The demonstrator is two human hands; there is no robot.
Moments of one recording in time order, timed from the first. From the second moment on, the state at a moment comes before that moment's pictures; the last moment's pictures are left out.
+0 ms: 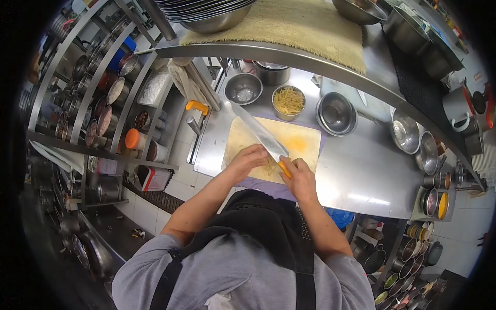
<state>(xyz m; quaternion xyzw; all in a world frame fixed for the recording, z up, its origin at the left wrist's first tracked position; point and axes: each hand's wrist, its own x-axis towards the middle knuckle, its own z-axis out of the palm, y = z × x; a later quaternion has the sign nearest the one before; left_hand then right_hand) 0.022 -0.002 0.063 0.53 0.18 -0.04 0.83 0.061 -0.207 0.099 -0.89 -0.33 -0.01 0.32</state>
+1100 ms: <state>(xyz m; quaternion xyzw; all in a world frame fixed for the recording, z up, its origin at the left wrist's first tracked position) 0.026 0.057 -0.004 0.89 0.15 0.16 0.40 -0.020 -0.276 0.053 -0.88 -0.21 0.14 0.40</state>
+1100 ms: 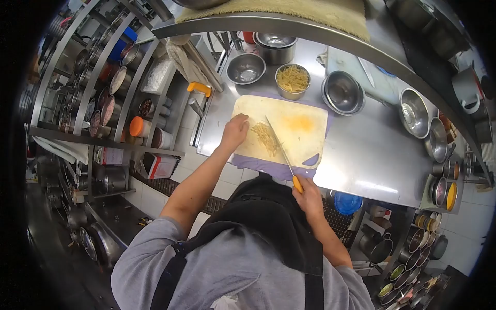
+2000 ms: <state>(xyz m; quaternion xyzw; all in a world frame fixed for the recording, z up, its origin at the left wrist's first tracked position) 0.015 -0.024 -0.030 0.93 0.11 0.23 0.28 -0.032 -0.305 0.006 -0.69 0.05 0.33 0.64</state>
